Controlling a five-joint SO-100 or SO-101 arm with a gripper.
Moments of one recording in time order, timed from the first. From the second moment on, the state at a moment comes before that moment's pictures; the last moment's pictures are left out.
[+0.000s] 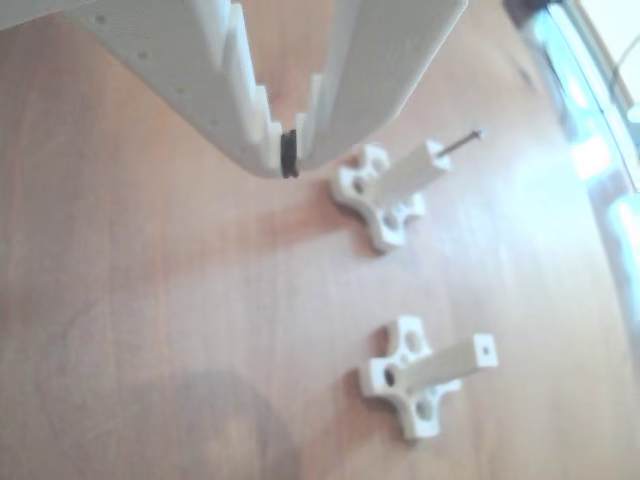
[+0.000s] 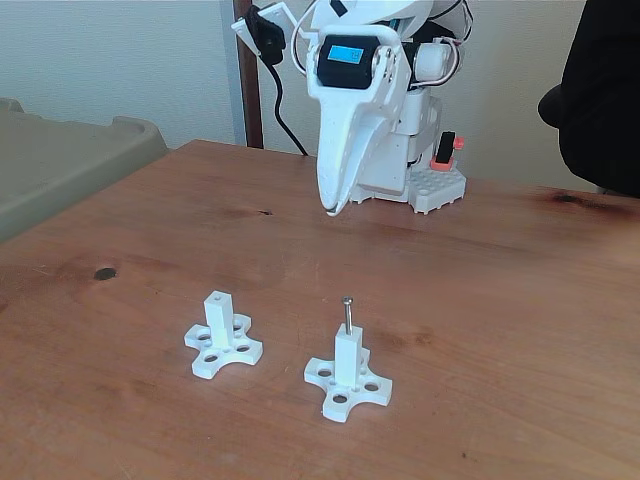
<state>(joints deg) 3.3 194.6 170.9 72.0 -2.4</state>
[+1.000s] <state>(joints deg) 4.2 197.6 171.3 72.4 -3.2</state>
